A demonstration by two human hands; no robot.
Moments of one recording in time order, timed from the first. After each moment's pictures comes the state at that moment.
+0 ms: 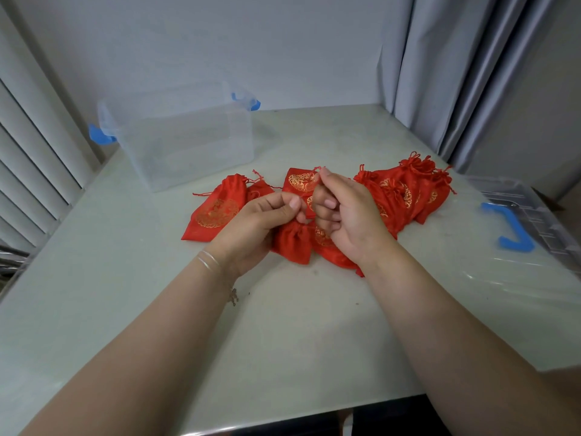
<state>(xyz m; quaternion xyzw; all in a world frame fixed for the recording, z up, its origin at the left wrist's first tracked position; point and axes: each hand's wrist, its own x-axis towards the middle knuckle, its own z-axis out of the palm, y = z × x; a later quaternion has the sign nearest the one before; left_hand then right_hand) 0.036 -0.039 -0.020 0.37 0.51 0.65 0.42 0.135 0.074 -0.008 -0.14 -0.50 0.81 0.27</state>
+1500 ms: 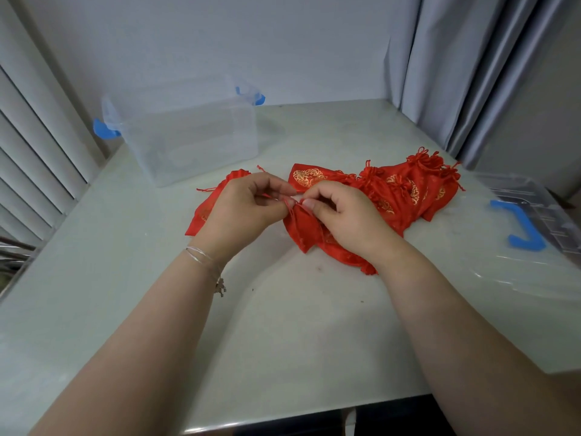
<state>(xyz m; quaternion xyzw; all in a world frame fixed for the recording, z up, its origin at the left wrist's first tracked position) 0.034 -0.053 0.001 0.39 0.71 0.56 0.17 0.140 0.082 -0.020 -0.12 -0.87 0.38 0.27</state>
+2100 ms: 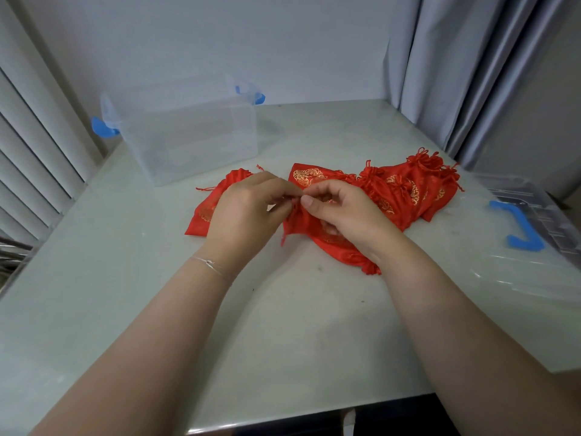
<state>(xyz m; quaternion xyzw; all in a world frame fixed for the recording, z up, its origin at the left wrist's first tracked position) 0.027 -0.050 -0.013 0.56 0.70 0.41 -0.15 0.139 0.079 -0.019 -0.18 -0.74 0.62 0.21</state>
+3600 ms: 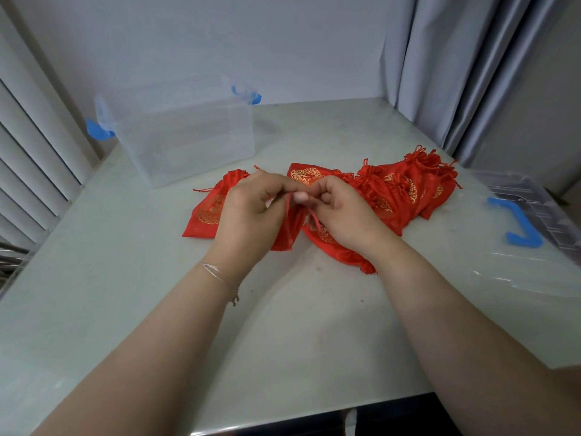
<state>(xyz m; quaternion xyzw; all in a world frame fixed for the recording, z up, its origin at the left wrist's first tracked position) 0.045 -0.047 -0.008 0.51 0.66 0.55 -0.07 0.131 0.080 -0.027 -0.19 -0.78 0.55 0.24</state>
